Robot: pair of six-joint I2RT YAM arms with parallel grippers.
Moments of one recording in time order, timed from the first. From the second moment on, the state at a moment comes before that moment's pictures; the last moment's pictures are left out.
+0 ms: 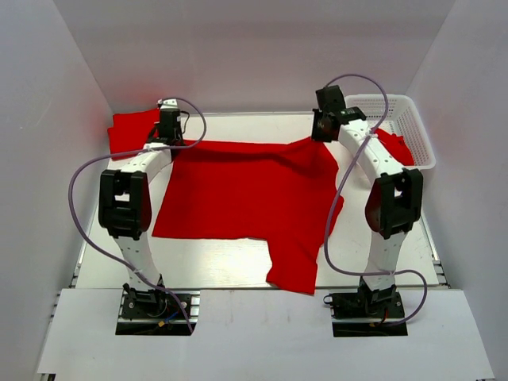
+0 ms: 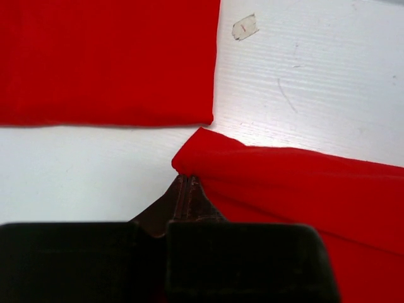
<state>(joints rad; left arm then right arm) -0.12 1.94 1.43 -0.09 -0.38 -0.11 0.31 1.96 1.84 -0.71 0.19 0.31</state>
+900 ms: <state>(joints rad) -0.09 1.83 1.30 -0.16 -0.36 -0.10 0.31 1.82 1.66 -1.04 0.02 0.49</state>
